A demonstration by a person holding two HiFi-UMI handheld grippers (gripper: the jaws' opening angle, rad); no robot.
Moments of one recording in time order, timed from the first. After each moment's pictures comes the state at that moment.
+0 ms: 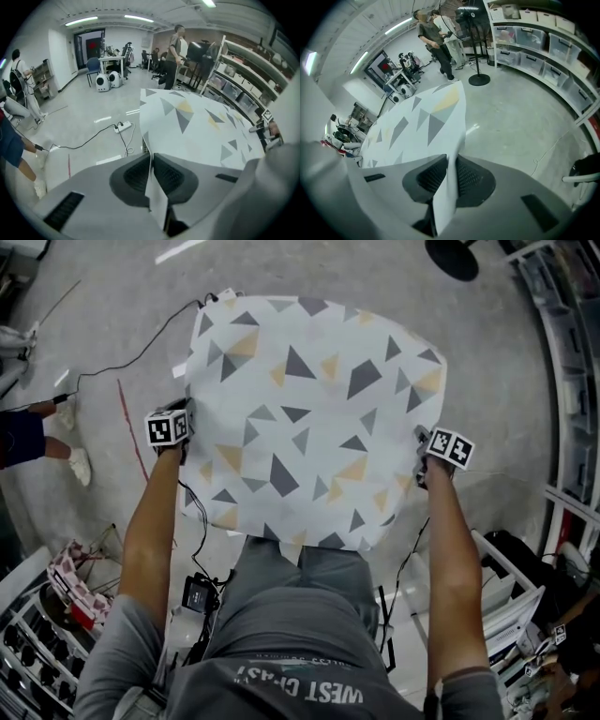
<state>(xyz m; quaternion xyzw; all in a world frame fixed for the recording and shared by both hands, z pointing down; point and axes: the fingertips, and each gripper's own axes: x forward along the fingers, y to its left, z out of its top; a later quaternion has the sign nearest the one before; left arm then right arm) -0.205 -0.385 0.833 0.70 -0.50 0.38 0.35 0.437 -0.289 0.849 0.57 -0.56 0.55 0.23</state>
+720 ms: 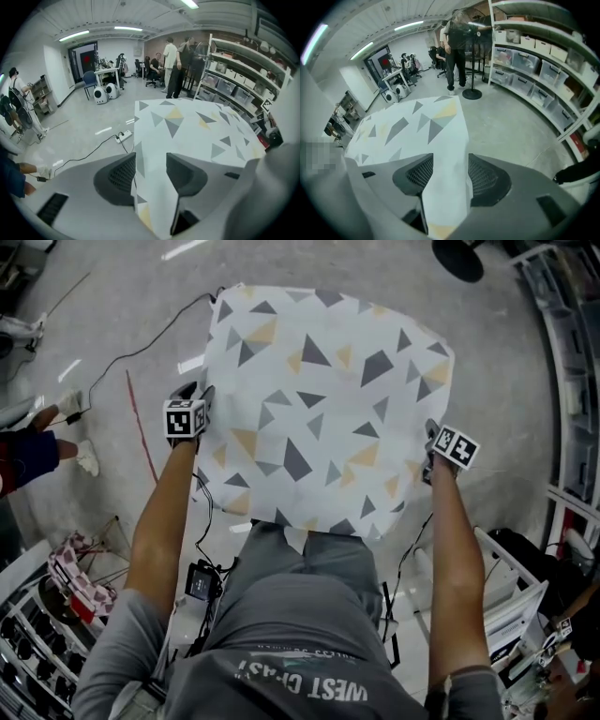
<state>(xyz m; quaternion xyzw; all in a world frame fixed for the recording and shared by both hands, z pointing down) -0.197 -0.376 0.796 0.73 -0.50 0.38 0.27 0.446 -0.273 0.813 0.65 -0.55 0.45 0.27</state>
